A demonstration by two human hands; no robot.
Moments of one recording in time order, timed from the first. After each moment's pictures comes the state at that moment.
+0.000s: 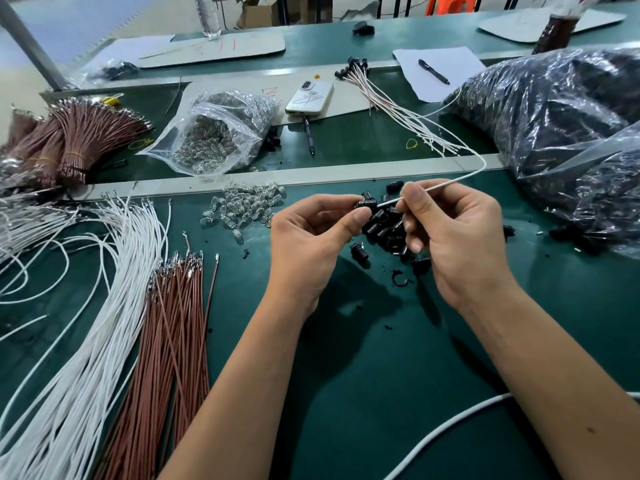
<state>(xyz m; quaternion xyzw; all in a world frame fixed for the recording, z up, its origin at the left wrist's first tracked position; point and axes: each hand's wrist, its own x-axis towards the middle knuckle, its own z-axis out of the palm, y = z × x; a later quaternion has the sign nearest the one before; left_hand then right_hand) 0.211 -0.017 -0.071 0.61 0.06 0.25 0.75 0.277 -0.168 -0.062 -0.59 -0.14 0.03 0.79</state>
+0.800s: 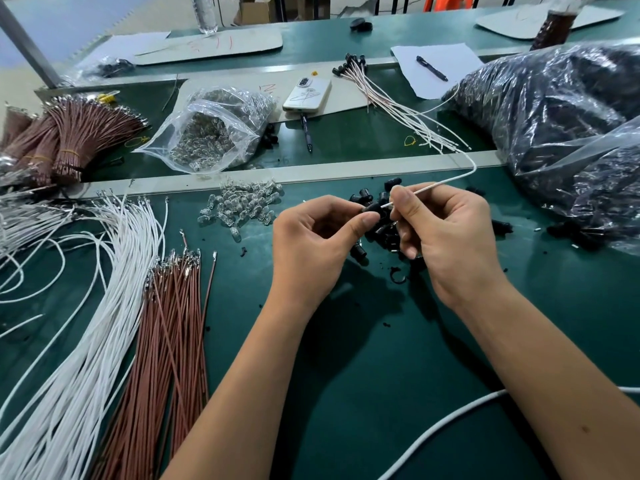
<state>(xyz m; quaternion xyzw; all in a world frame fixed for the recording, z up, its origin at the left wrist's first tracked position) 0.209 -0.019 -0.072 0.73 0.06 0.26 0.63 0.274 -0.166 -0.063 -0.62 -0.15 0.05 0.77</state>
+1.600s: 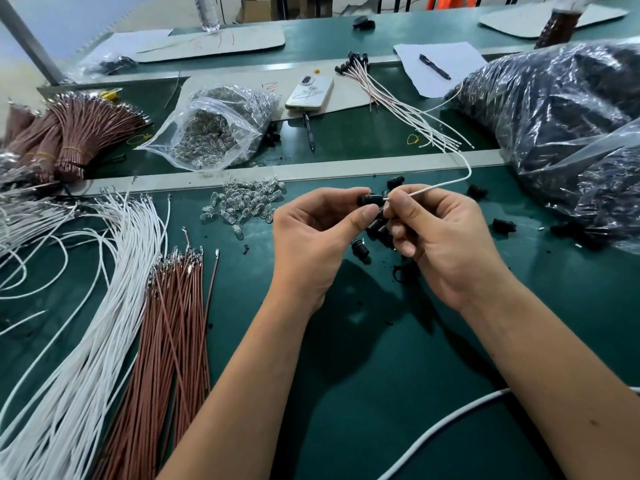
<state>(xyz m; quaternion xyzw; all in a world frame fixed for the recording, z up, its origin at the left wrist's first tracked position) 0.209 -0.023 -0.068 0.59 0.03 0.26 0.76 0.270 -0.164 -0.060 -0.55 -0.14 0.16 0.81</state>
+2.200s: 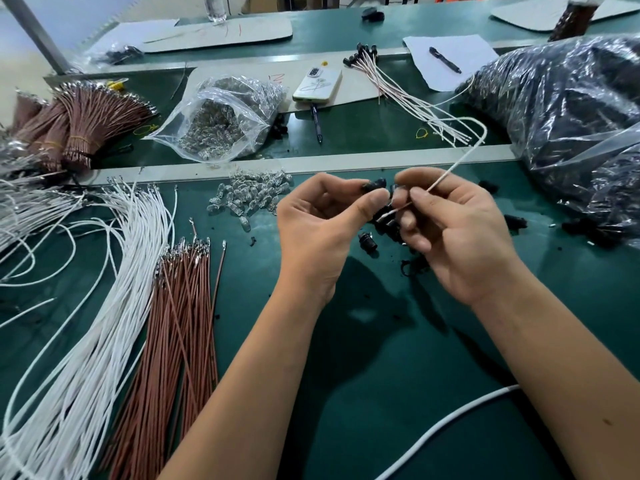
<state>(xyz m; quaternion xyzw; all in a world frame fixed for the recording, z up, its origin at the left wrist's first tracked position) 0.207 -0.027 -0.060 0.56 0.07 0.28 0.78 0.271 -0.165 -0.053 -0.52 -0.13 0.19 0.82</state>
